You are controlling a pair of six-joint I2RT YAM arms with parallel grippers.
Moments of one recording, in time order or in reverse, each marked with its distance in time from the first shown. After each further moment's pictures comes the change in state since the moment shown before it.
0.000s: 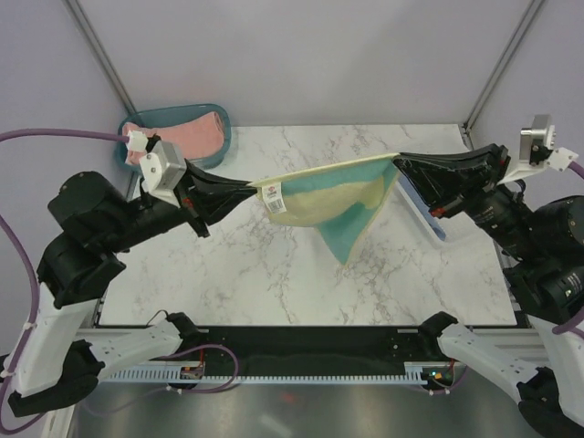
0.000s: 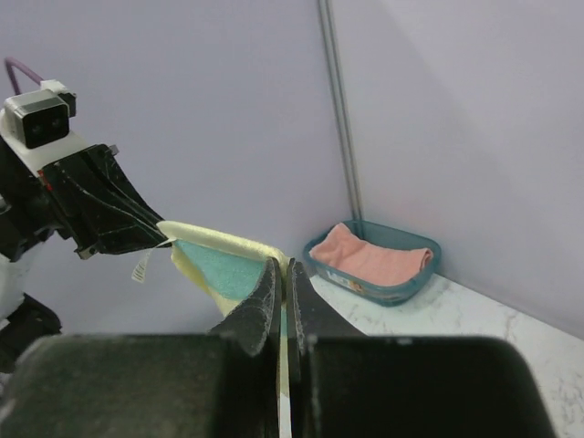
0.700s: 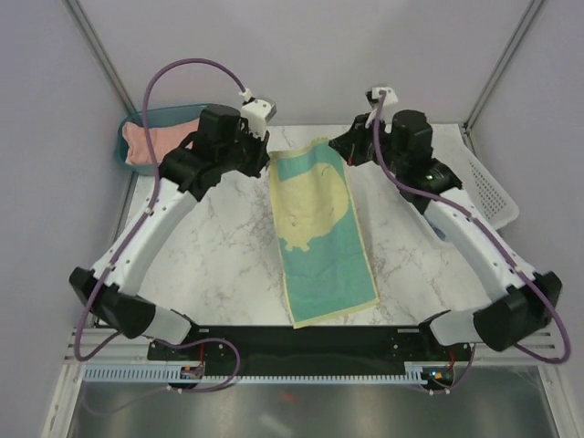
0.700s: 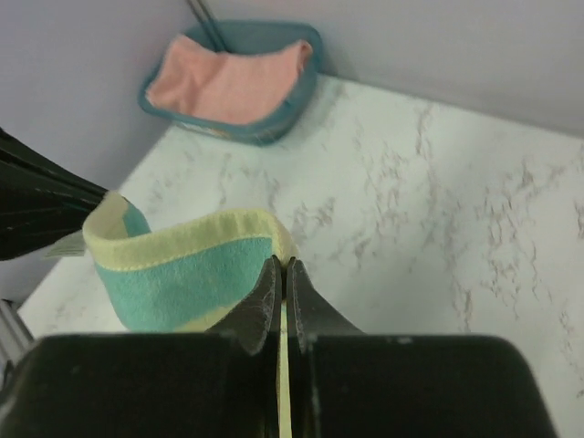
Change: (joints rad) left arm 0.217 0.450 0.061 -0.165 -0.212 0.020; right arm -0.076 0.477 -0.084 0.045 0.057 -0.075
